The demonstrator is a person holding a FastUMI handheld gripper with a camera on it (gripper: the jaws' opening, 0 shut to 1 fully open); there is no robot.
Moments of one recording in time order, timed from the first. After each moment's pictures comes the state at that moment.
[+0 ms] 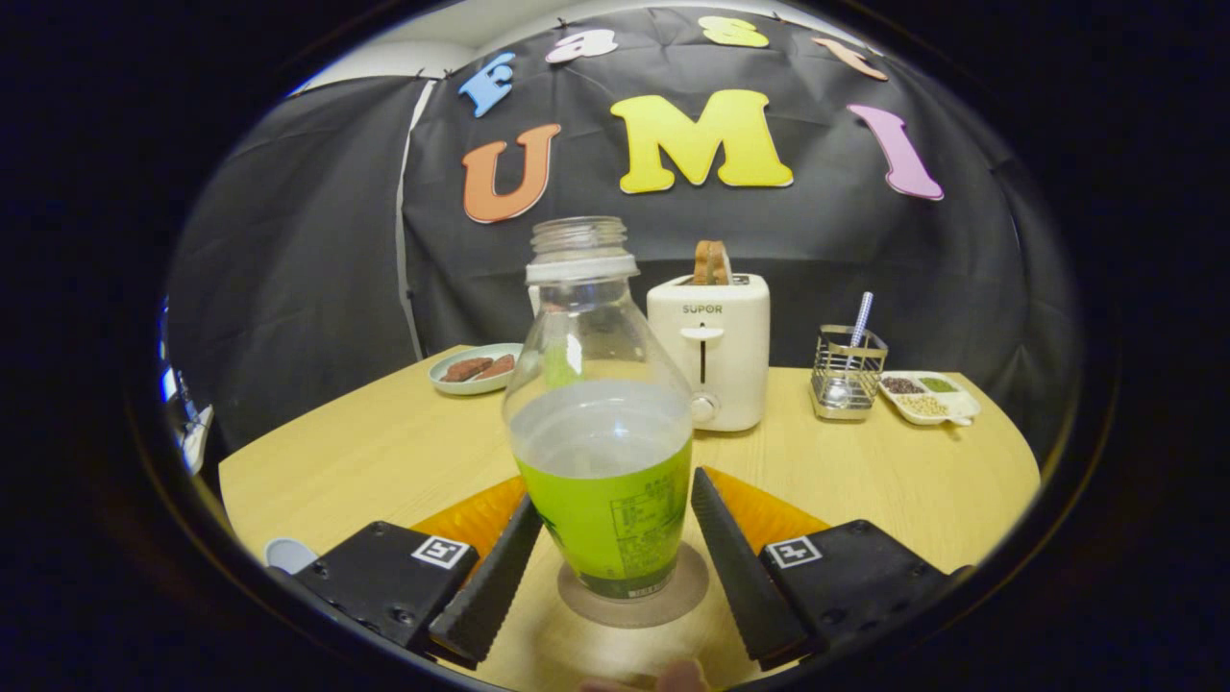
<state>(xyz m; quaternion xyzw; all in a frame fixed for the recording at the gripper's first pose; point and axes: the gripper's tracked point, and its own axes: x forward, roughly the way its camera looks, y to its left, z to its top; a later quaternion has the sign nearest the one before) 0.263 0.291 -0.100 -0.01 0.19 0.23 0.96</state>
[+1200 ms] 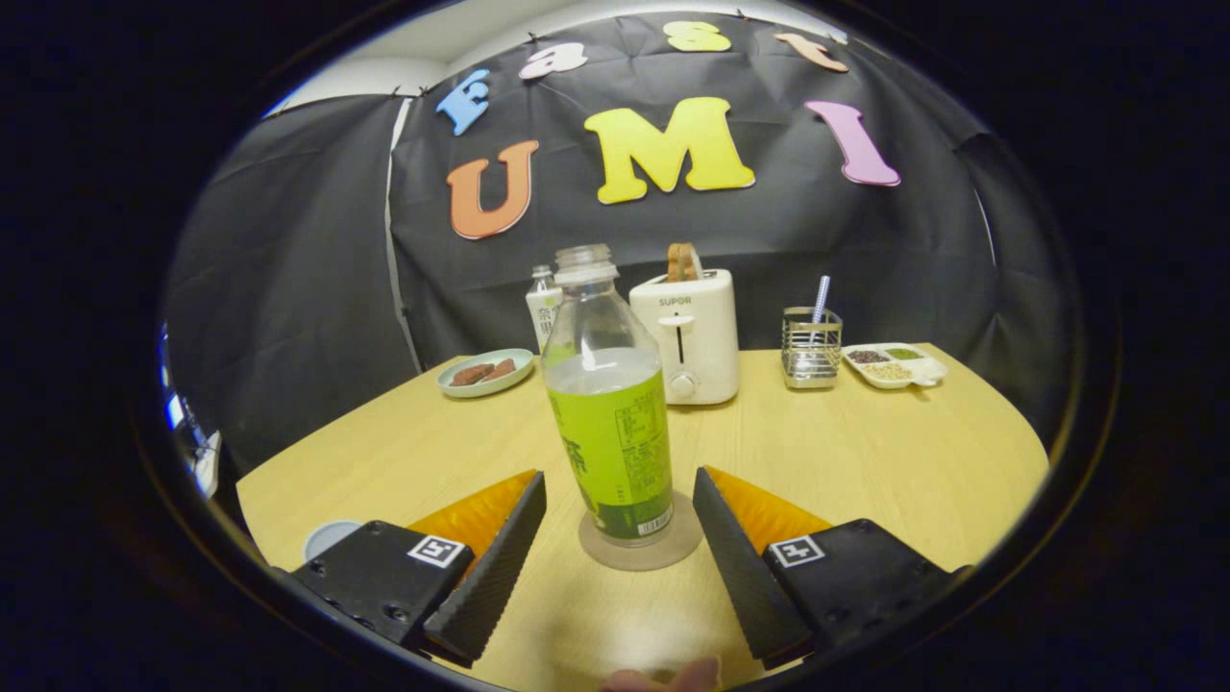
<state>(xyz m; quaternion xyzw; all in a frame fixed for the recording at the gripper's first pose) 0.198 0.264 -0.093 0.03 0.18 0.20 0.96</state>
